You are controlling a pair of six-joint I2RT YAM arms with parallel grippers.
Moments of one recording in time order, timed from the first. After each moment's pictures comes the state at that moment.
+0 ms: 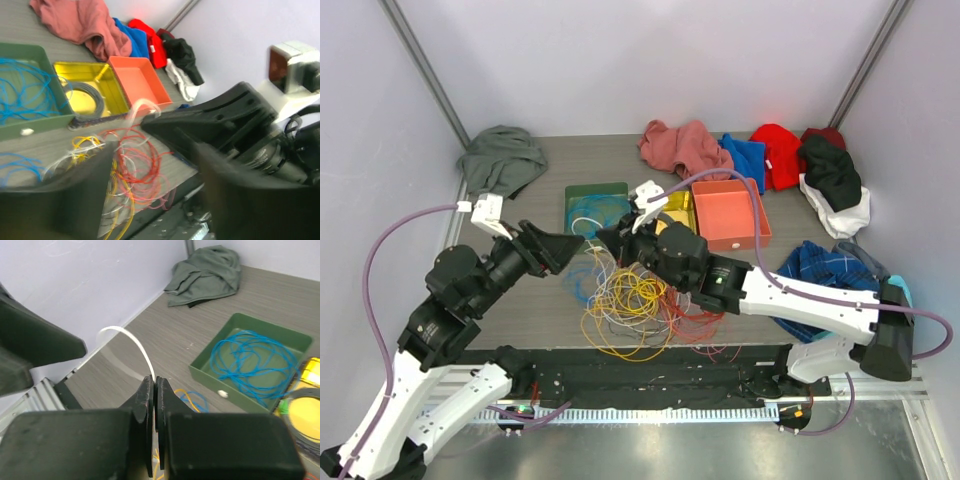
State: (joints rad) left arm -0.58 0.59 1.01 -0.48 0.05 -0.69; right arm 1.17 1.33 1.12 0.18 0.35 0.31
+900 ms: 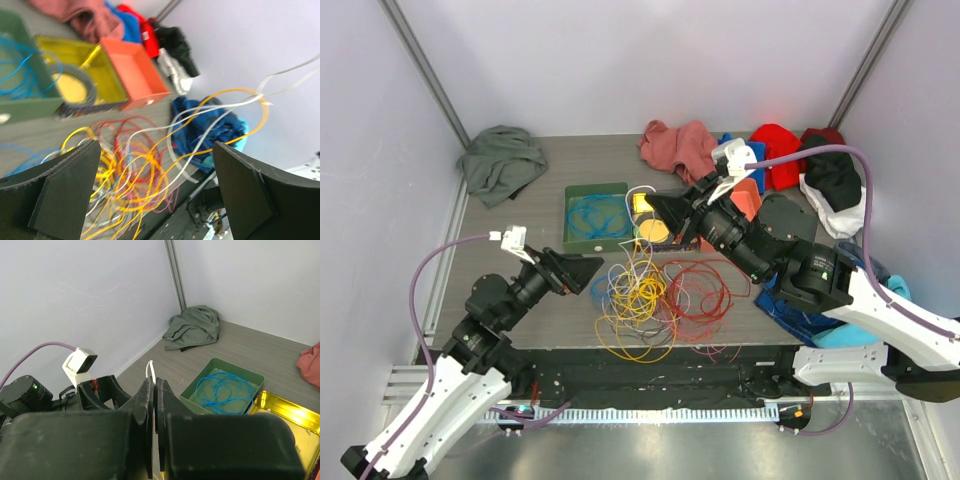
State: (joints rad) left arm -0.58 0.39 0.49 -0.10 0.08 -0.77; right arm 1.17 1.08 1.43 -0.23 0.39 0.23
